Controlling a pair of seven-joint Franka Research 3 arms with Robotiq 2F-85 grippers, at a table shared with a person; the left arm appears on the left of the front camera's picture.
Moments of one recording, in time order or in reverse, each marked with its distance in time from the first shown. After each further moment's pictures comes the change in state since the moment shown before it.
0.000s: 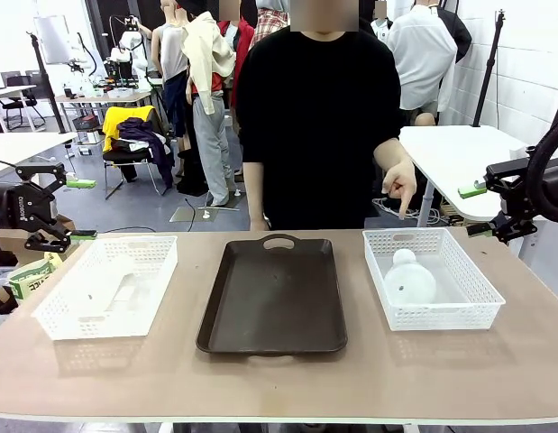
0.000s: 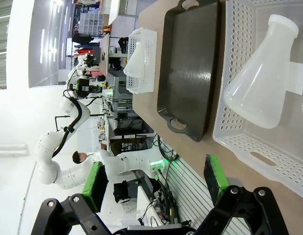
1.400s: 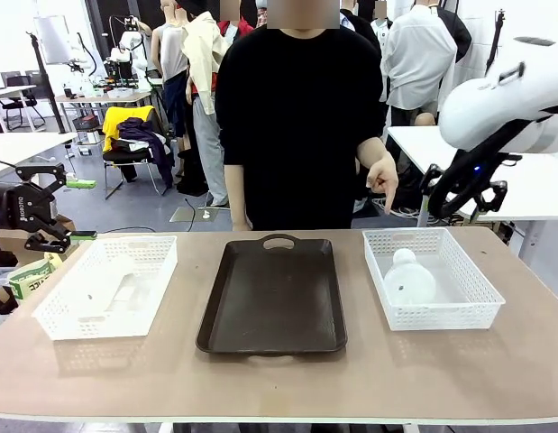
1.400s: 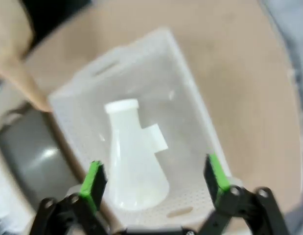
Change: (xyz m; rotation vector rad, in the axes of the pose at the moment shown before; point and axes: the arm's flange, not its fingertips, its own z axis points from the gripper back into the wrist) left arm 0.000 0.000 0.000 0.001 0.000 0.000; right arm 0.107 0.044 -0.104 -1.093 -0.242 -0.291
